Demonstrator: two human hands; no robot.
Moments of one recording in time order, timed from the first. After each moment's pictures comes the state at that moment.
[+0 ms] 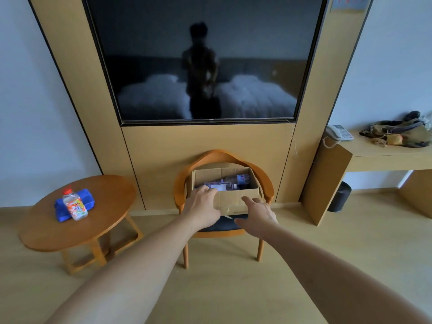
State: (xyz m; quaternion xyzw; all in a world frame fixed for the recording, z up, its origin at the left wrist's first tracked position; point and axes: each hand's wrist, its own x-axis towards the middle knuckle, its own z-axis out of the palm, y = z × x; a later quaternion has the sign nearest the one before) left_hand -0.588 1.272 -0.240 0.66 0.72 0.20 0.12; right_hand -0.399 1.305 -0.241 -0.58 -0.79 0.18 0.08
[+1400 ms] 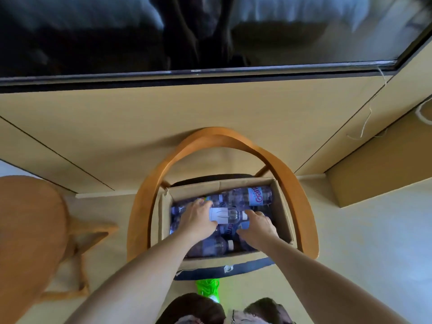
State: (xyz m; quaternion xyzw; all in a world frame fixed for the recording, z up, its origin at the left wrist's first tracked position) left_hand -0.728 1.793 -0.470 0.58 0.76 0.03 0.30; right_hand -0.534 1.832 -0.464 -0.63 -0.68 0.35 -0.14
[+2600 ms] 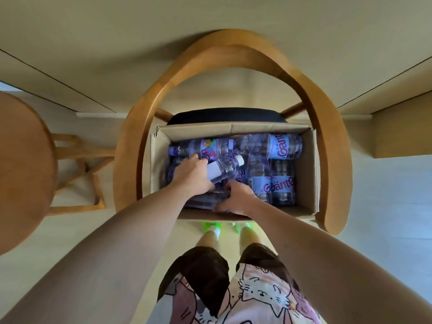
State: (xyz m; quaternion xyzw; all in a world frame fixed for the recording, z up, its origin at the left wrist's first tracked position) left_hand -0.741 1.814 -0.562 0.51 0.77 -0.14 0.35; right_hand -0.573 1.833 -0.580 -0.52 -0.62 0.53 -0.26
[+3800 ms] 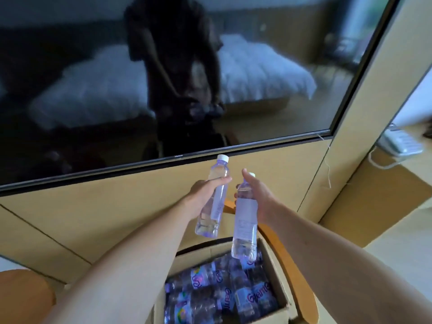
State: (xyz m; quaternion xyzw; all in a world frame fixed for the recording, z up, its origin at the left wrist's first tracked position) left_hand -0.699 1.952 -0.251 0.38 0.67 0.33 0.54; right_hand -0.526 1.992 -0.282 -0.53 -0.27 0.73 0.33
